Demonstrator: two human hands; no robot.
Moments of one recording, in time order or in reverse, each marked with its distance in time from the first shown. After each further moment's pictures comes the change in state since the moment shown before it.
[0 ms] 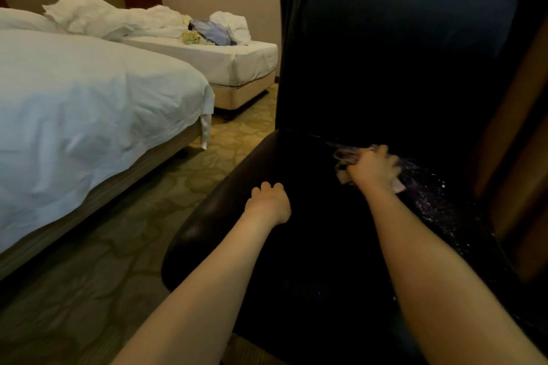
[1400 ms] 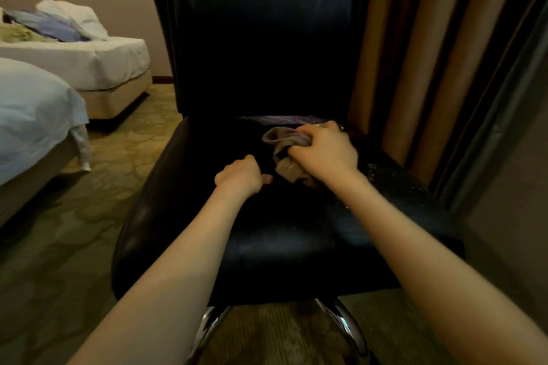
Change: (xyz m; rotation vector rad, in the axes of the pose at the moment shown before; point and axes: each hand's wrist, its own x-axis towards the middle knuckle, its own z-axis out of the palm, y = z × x) left_hand 0.008 0.020 0.032 0.125 0.134 0.237; right_hand -0.161 -0.001 -0.060 0.160 0.185 0.056
